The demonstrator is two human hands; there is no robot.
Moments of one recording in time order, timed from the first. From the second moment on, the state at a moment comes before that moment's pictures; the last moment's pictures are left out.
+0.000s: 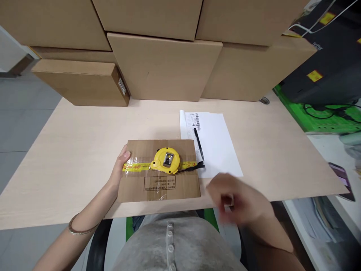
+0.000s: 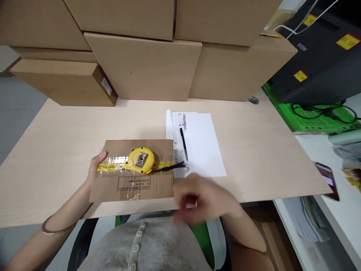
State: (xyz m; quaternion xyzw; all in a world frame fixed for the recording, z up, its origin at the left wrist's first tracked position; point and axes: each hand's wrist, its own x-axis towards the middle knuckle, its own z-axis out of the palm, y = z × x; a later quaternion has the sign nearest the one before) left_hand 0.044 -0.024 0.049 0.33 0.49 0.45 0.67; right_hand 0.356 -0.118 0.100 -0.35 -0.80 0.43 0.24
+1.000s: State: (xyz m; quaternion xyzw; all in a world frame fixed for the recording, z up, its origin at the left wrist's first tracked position) left_hand 0.021 0.041 0.025 0.51 0.39 0.30 0.71; right_hand 0.430 -0.004 0.000 -0.59 -0.52 0.51 0.36
